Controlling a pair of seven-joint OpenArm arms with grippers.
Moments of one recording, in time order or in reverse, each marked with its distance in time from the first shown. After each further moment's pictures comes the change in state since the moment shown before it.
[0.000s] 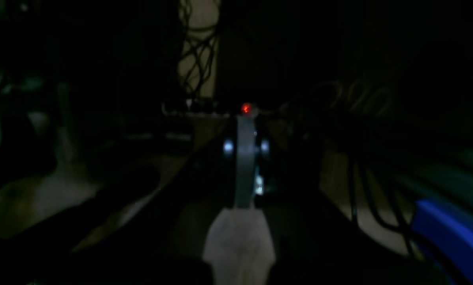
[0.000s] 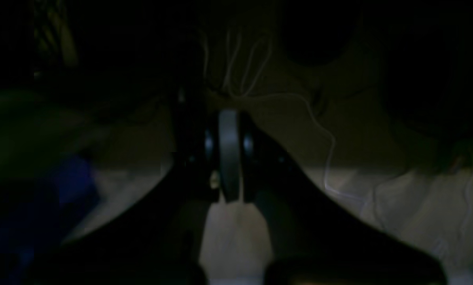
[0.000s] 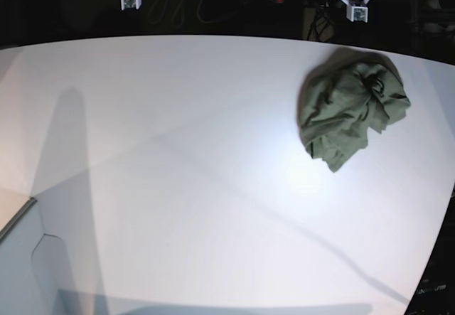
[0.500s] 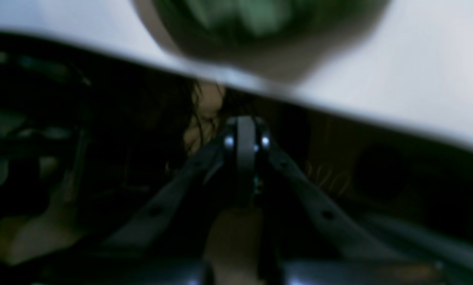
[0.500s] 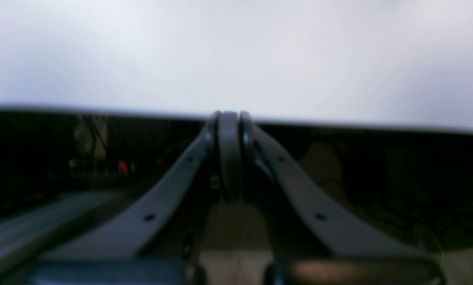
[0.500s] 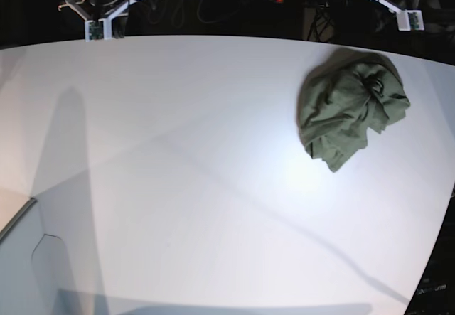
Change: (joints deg) left arm 16.9 -0.9 -14.7 33.4 -9.8 0.0 1.4; right arm -11.3 2.3 0.4 40.7 0.0 0.0 -11.1
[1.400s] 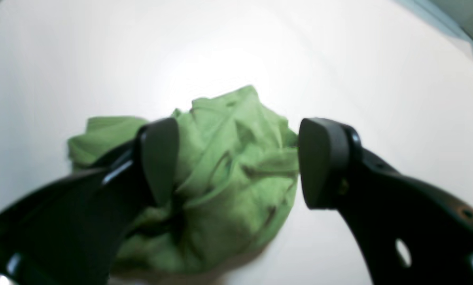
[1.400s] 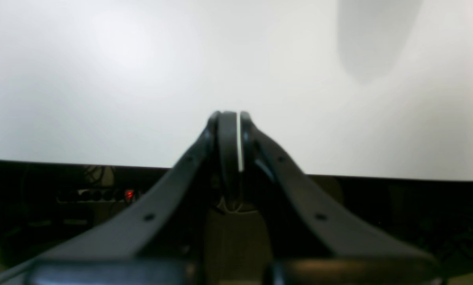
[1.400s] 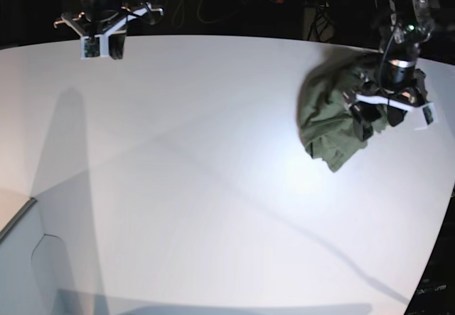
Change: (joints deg) left arm -29.8 12.4 -7.0 3.9 0.7 0.0 19.5; right arm 2.4 0.0 -0.4 4.1 0.1 0.0 -0.5
